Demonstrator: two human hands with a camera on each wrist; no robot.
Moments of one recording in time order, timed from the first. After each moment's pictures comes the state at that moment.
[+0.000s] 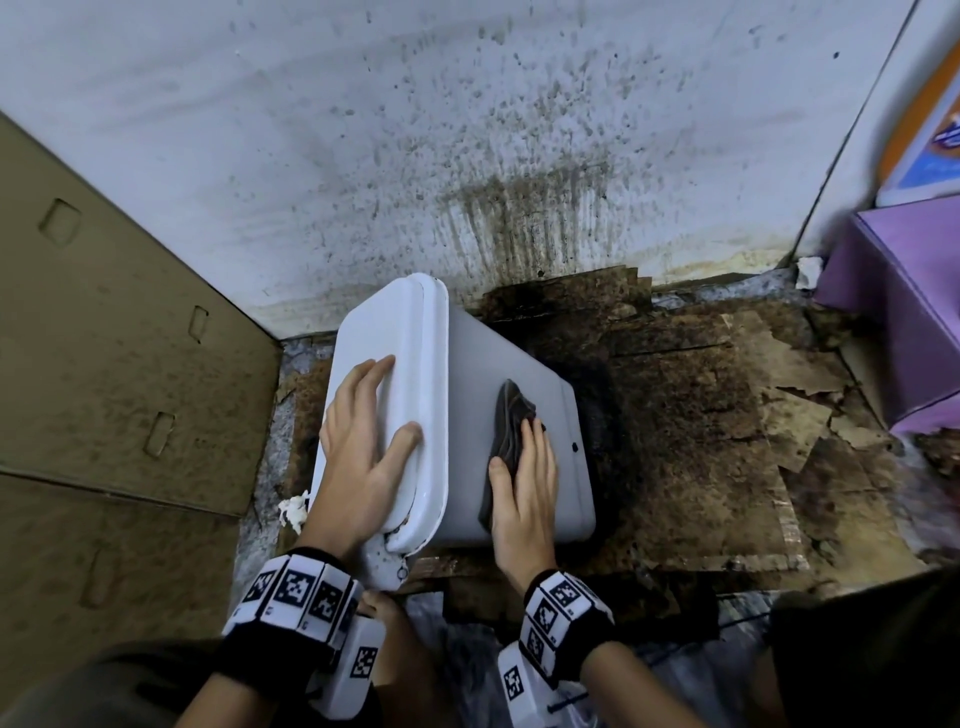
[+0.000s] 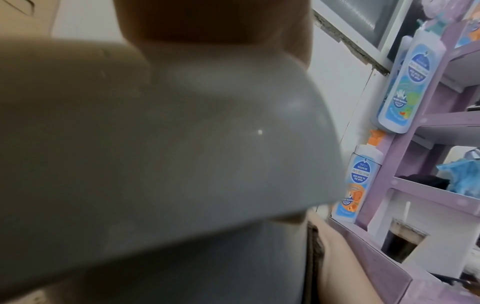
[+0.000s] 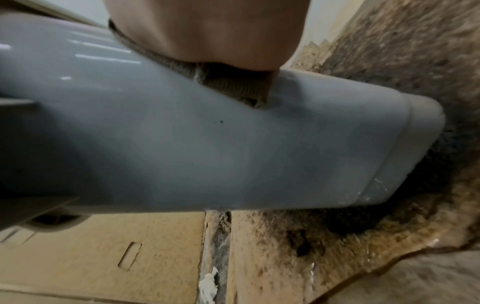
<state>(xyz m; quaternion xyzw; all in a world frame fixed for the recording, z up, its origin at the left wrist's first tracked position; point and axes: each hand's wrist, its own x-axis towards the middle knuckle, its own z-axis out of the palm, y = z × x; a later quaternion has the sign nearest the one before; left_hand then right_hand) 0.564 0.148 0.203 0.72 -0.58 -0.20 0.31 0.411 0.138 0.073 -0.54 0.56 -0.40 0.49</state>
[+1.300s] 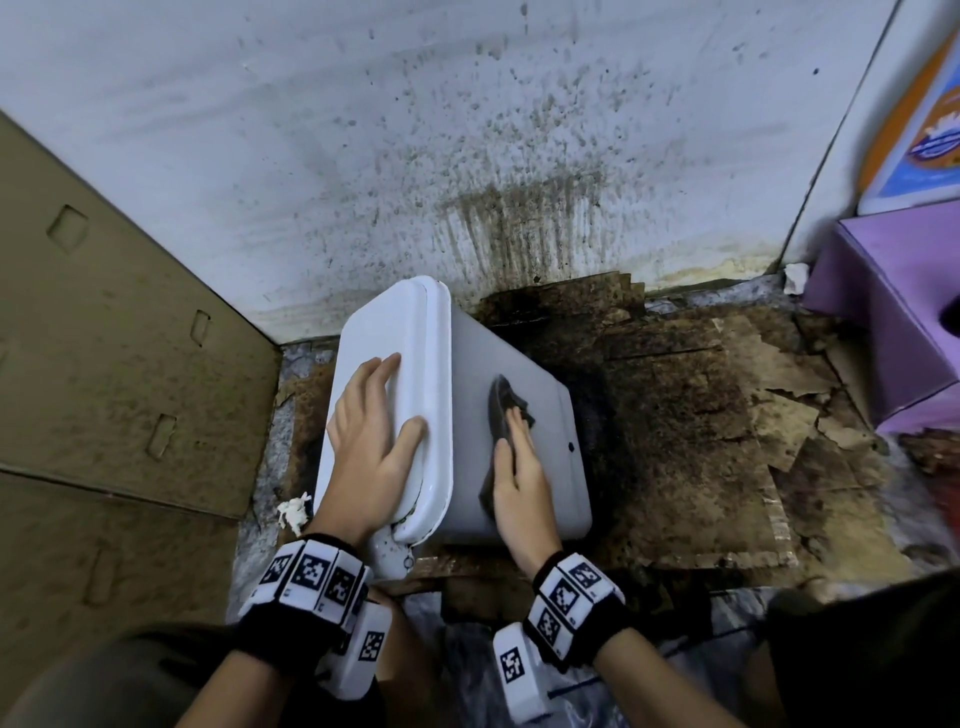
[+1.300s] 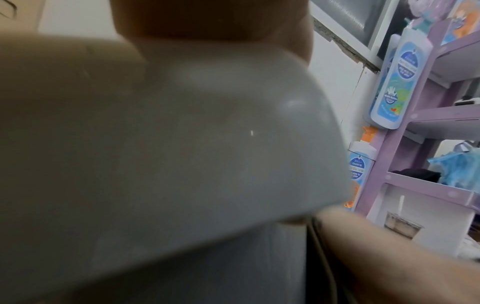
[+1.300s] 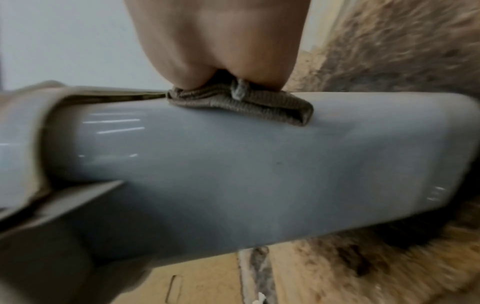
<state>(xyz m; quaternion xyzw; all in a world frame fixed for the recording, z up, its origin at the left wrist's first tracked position) 0.556 0.145 0.203 0.74 -0.59 -0.18 0.28 0.404 0.123 0.101 -0.49 0.51 -0.39 0.58</state>
